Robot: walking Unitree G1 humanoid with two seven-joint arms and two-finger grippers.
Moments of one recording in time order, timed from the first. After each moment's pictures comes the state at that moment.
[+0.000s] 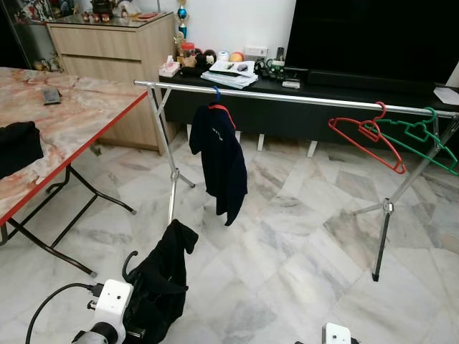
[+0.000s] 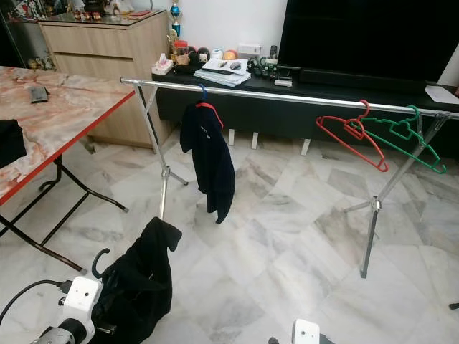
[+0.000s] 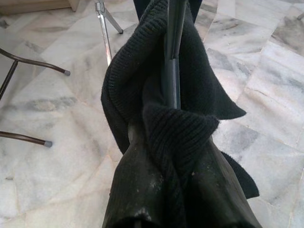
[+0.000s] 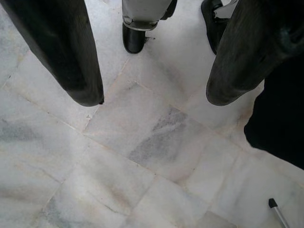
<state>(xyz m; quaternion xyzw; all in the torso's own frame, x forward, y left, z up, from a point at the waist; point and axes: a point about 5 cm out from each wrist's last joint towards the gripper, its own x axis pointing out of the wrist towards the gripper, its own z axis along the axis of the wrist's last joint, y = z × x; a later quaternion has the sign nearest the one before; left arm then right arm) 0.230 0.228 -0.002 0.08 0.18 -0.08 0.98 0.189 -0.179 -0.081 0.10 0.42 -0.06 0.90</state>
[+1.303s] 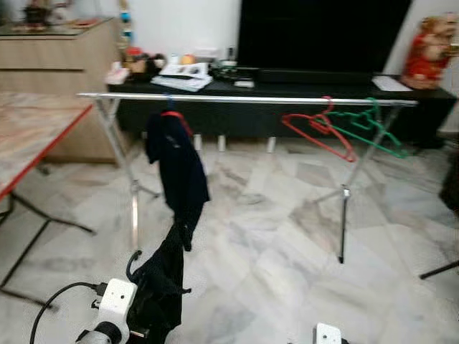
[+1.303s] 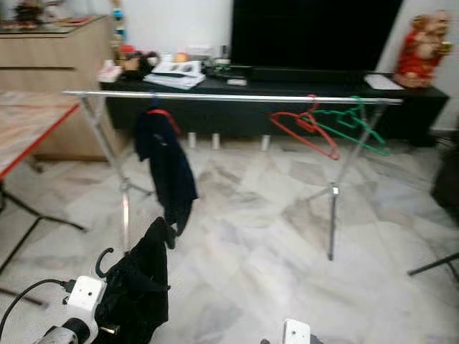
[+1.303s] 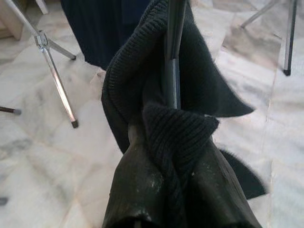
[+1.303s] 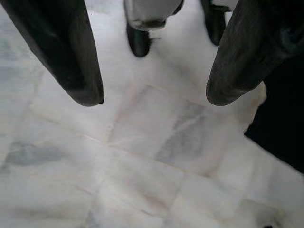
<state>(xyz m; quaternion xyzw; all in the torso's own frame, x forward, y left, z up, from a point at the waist) 0.235 0.215 0.006 0.07 0.16 -0.10 0.98 0.187 -0.167 -0.084 0.10 0.43 -0.07 0.89</state>
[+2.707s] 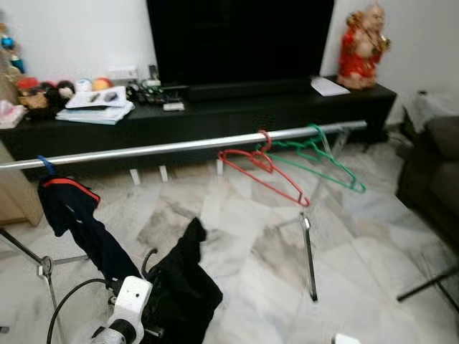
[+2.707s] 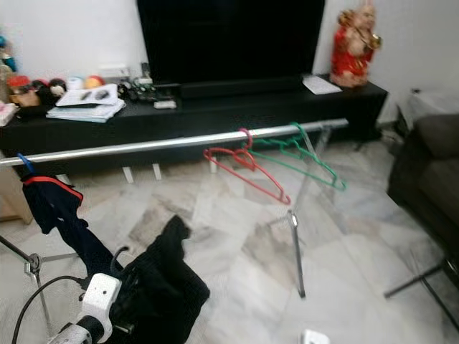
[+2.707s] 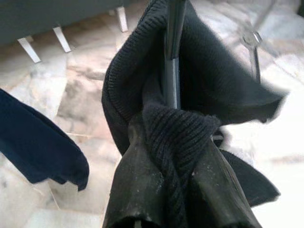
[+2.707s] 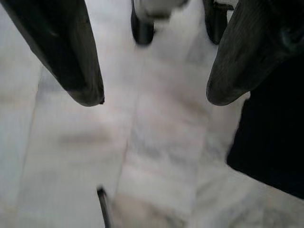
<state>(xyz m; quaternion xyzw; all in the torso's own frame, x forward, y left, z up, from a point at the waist) 0.235 0.199 0.011 0.07 0.15 -0.13 0.98 0.183 -0.187 -0.083 0.09 0.42 -0.08 0.90</state>
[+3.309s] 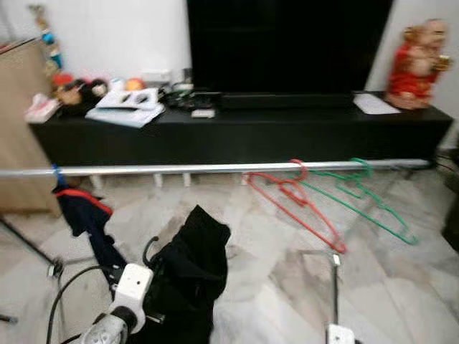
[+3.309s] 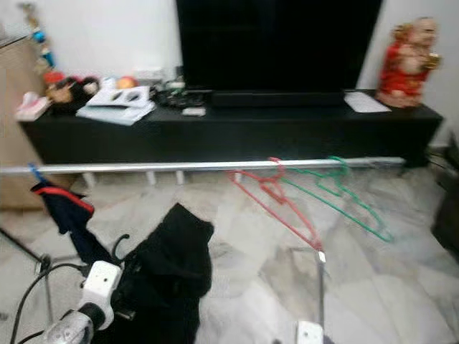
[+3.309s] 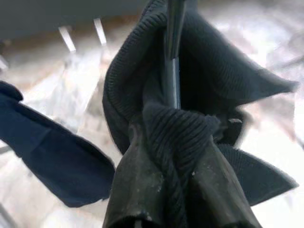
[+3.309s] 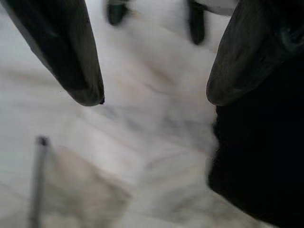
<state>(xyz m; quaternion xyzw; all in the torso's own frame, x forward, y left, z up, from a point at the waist) 0.236 0.210 0.013 0.07 0.17 -0.11 0.98 0.195 -0.155 -0.079 0.11 0.42 -0.04 0.90</state>
